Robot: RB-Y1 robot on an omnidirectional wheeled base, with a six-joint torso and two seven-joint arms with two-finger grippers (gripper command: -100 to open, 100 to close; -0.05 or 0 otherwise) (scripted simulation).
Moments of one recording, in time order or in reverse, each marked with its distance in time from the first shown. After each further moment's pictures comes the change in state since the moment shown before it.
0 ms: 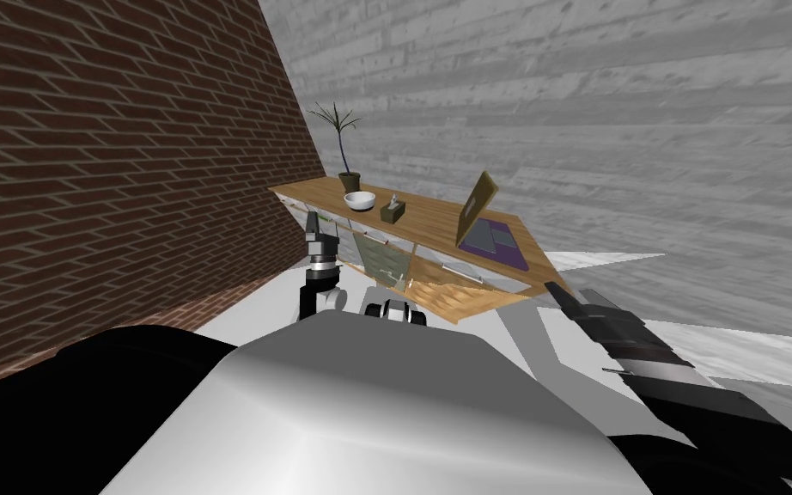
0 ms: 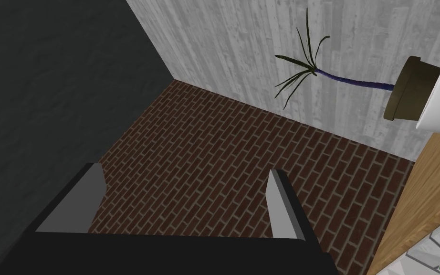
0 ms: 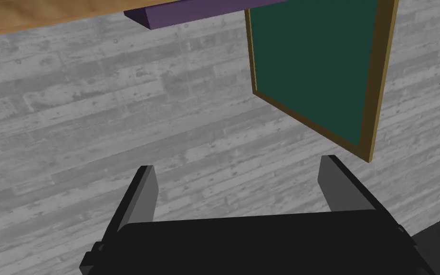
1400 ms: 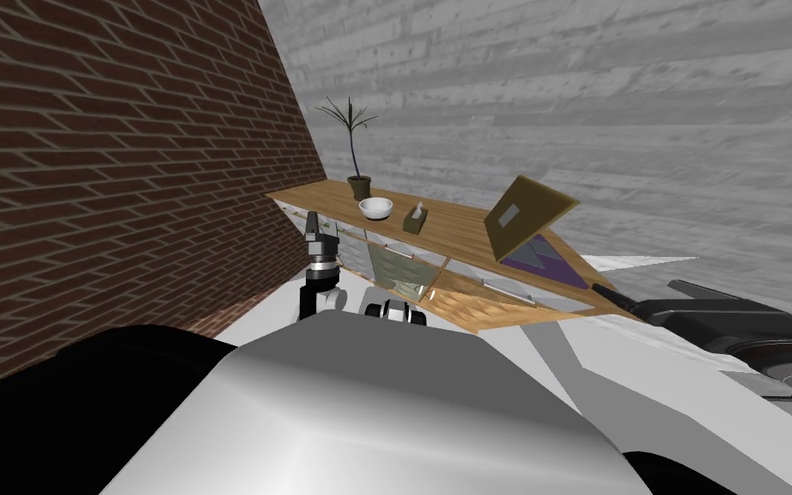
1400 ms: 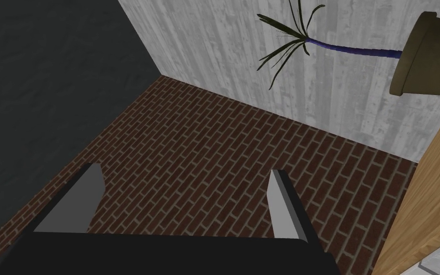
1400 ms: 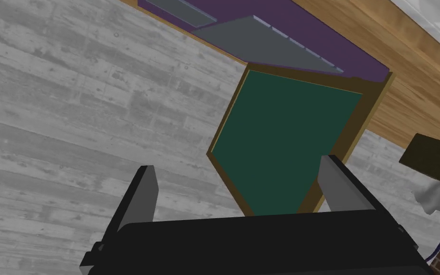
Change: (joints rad) left arm 0.000 0.000 0.000 0.000 0.000 0.000 0.000; right arm 0.342 -0.363 -0.383 0.134 0.140 0.112 0.006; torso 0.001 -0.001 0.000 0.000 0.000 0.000
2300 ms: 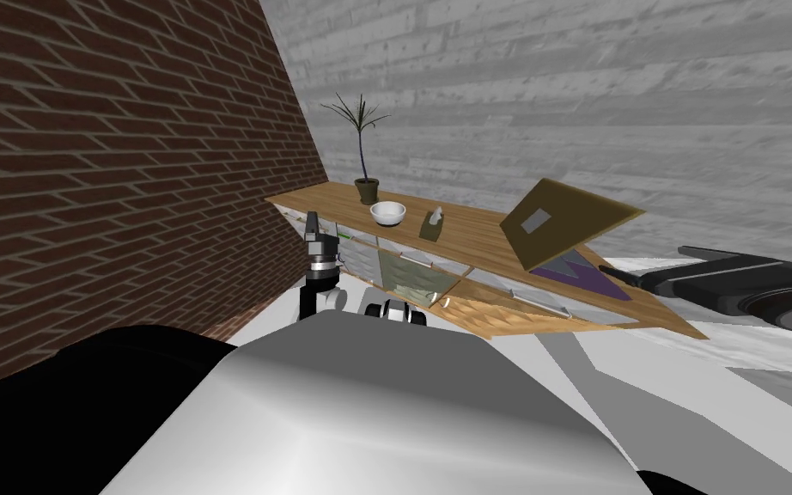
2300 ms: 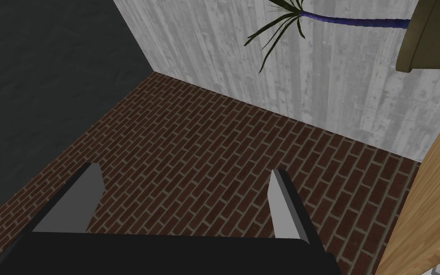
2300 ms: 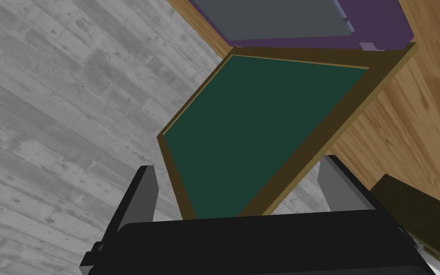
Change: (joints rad) left arm 0.000 0.000 0.000 0.000 0.000 0.000 0.000; right arm 0.205 -0.243 -0.235 0.104 0.085 0.079 0.000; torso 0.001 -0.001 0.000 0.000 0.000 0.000
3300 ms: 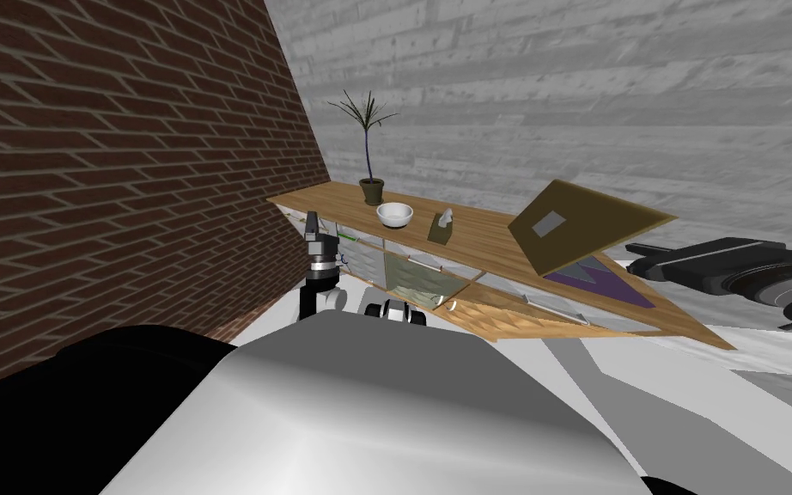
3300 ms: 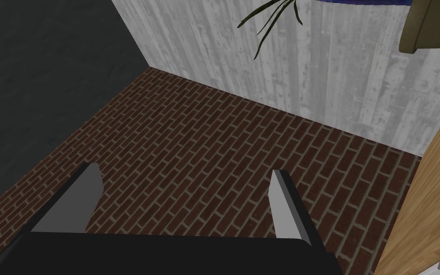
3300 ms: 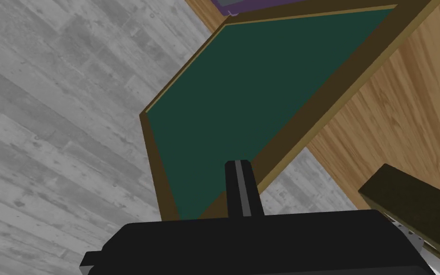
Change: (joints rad) left arm 0.000 0.000 0.000 0.000 0.000 0.000 0.000; right arm 0.050 -0.092 -0.077 0.049 0.003 0.021 -0.020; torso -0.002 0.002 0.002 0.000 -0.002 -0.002
